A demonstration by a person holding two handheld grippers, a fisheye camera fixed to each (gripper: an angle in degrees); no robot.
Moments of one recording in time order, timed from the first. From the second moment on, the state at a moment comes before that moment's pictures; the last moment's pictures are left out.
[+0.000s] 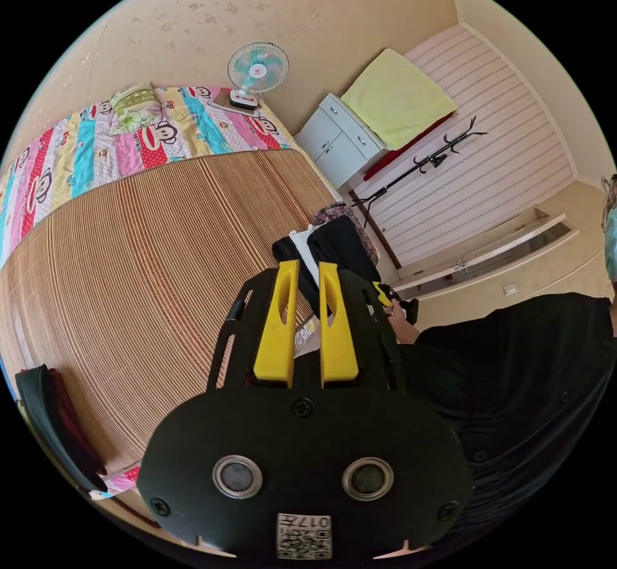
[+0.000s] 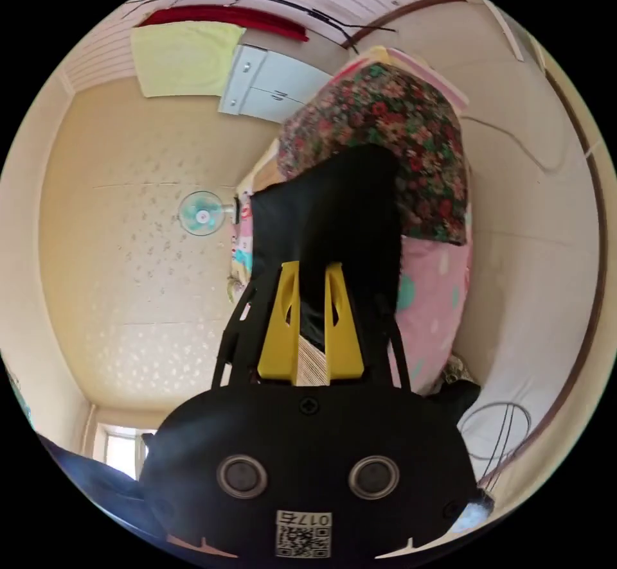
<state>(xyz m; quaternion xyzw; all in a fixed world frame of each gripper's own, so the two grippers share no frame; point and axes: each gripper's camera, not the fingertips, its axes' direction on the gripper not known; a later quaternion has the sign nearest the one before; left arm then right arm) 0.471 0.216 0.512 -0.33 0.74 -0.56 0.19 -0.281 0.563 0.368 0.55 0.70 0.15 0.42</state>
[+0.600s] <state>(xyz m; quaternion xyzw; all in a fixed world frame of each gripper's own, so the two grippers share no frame) 0.489 0.286 0.490 -0.34 0.66 -0.63 0.22 0.129 0.243 0.420 -0.01 0.49 0.18 0.85</state>
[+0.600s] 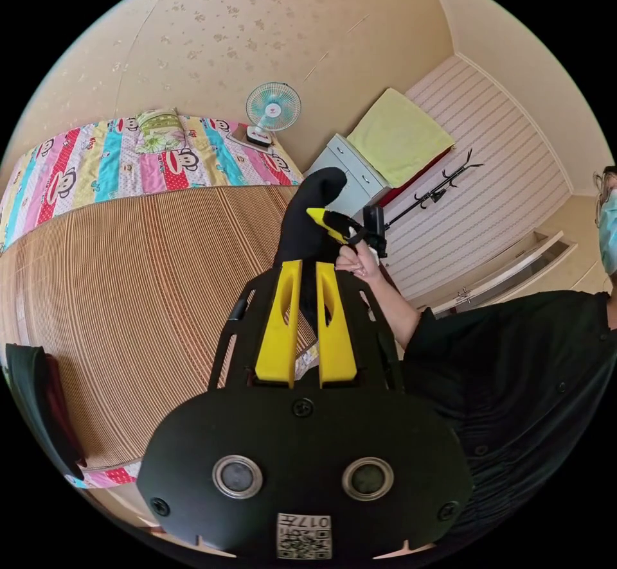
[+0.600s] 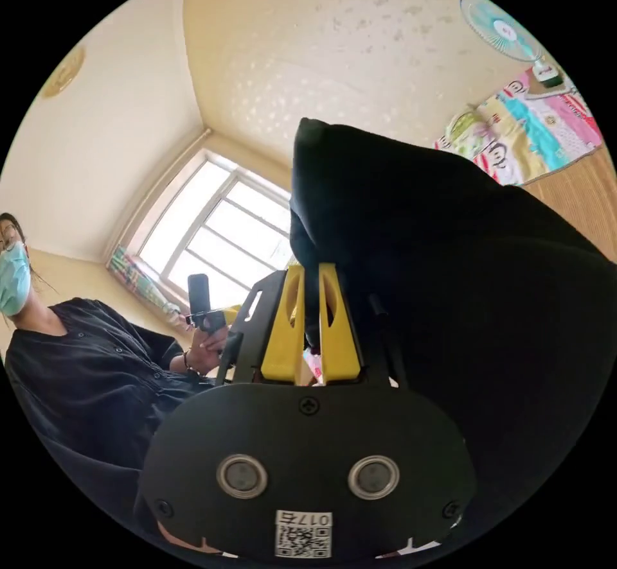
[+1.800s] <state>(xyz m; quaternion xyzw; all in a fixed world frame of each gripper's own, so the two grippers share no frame) 0.695 -0.066 0.482 -0.29 0.87 -0.35 0.17 0.024 0.419 0.379 0.18 0.61 0.28 0.71</state>
